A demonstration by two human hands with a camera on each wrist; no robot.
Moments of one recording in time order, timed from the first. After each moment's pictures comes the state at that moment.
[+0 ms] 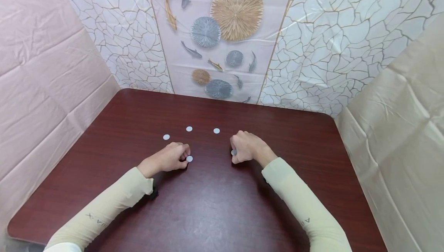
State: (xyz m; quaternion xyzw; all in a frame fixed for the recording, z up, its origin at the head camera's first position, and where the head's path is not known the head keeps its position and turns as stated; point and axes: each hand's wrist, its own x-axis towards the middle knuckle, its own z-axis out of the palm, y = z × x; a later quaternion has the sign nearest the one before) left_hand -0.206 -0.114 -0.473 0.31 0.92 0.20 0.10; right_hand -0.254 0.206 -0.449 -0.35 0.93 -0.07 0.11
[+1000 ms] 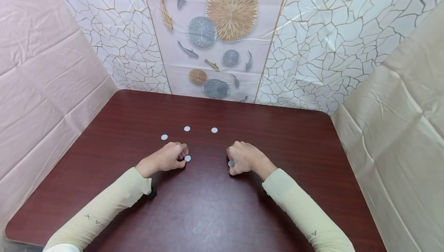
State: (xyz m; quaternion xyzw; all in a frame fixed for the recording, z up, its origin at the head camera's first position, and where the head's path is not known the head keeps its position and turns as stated) left_hand -0.206 -0.113 -0.473 0.31 0.93 0.20 0.08; right_hand -0.214 0.204 -0.457 -0.37 0.92 -0.07 0.10
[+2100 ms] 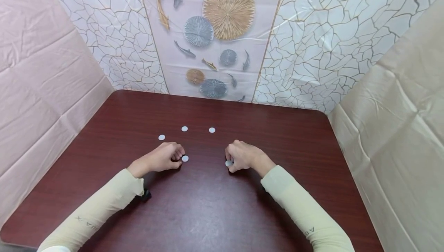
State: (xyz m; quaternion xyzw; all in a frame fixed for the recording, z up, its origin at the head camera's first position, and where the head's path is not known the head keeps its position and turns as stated) left_hand -0.208 -0.125 -0.478 0.32 0.91 0.26 0.08; right_hand -0.221 0.208 -0.453 -0.34 0.92 -0.10 0.17
